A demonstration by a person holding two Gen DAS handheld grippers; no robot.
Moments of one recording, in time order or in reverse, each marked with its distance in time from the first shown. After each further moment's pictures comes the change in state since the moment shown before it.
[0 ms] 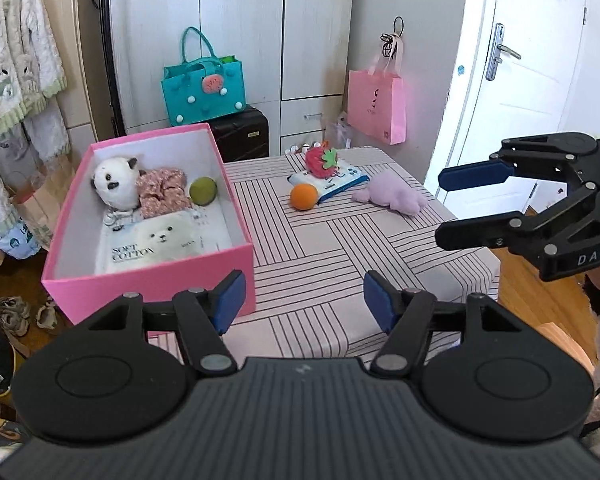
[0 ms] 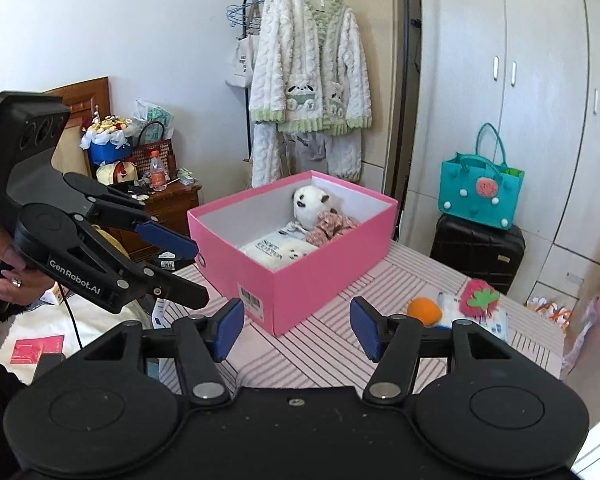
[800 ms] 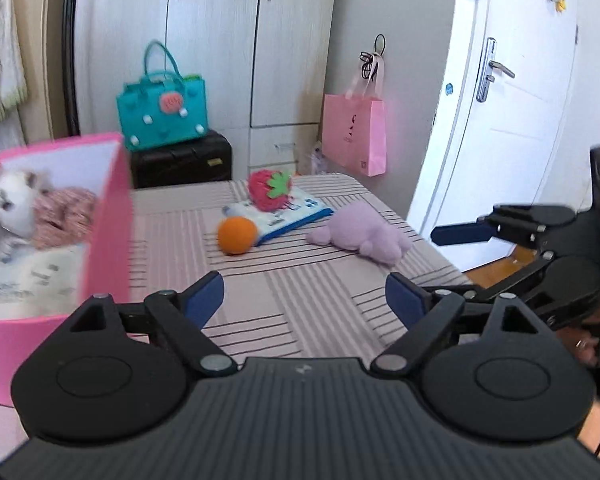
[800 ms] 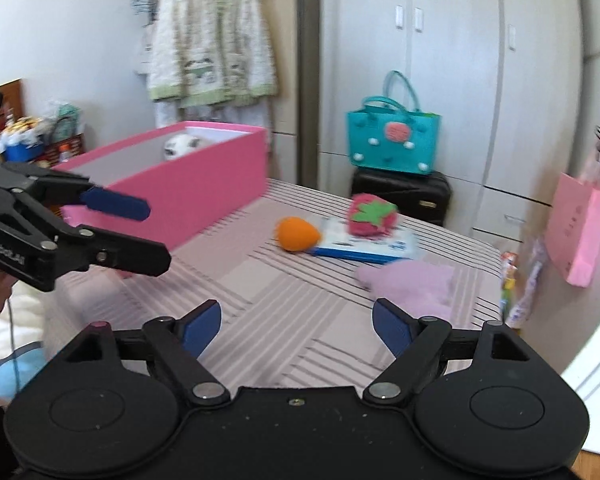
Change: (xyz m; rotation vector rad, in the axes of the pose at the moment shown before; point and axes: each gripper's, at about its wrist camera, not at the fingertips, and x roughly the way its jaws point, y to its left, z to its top) left arm 0.129 -0.055 0.007 -0.020 -0.124 -0.061; right arm 0.041 -0.115 -0.093 0.129 0.026 -0.202
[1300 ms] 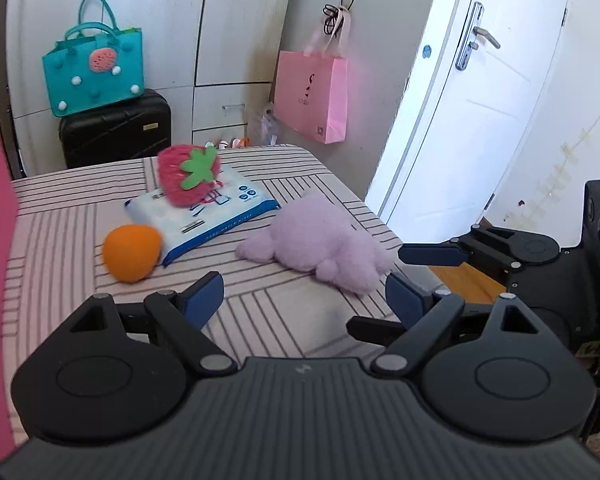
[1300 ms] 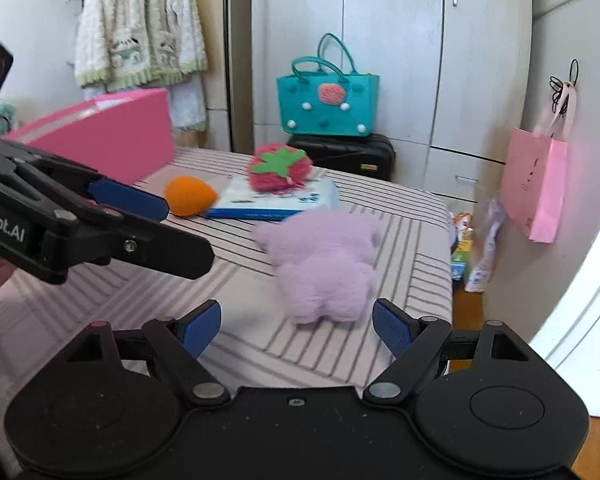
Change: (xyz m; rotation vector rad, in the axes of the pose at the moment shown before) left arm 0.120 -0.021 0.027 -0.013 0.129 -0.157; right arm 0.057 -0.055 -0.021 0.065 0.067 -0.152
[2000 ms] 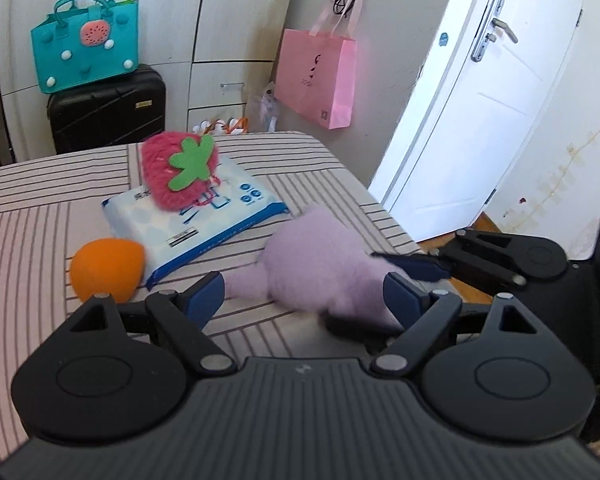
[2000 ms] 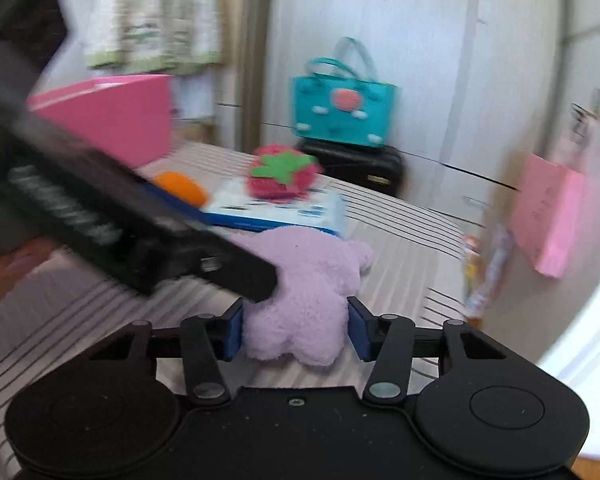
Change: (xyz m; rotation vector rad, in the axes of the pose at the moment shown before) left arm 0.043 0.015 0.020 -0.044 0.068 -0.022; right arm 0.026 0.000 0.009 -0.121 -0.026 0.059
